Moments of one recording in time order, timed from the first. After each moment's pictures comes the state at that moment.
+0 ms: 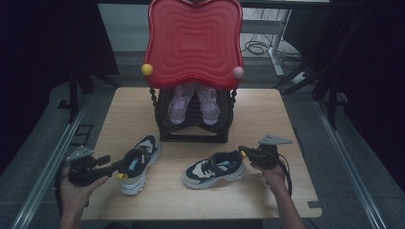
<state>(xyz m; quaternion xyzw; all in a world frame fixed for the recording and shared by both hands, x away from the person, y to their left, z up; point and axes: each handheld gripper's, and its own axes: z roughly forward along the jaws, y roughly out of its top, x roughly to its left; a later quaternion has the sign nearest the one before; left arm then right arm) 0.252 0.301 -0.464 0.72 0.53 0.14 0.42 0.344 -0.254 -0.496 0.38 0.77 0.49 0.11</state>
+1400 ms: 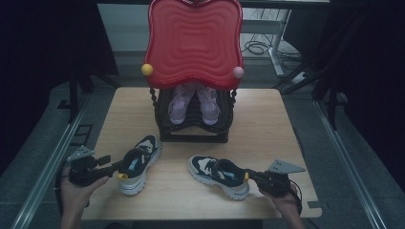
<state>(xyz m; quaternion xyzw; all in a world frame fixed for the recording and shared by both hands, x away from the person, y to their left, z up) 0.251 0.300 -0.464 0.72 0.53 0.14 0.42 0.262 -0.271 -0.498 0.35 0.78 0.50 0.12</state>
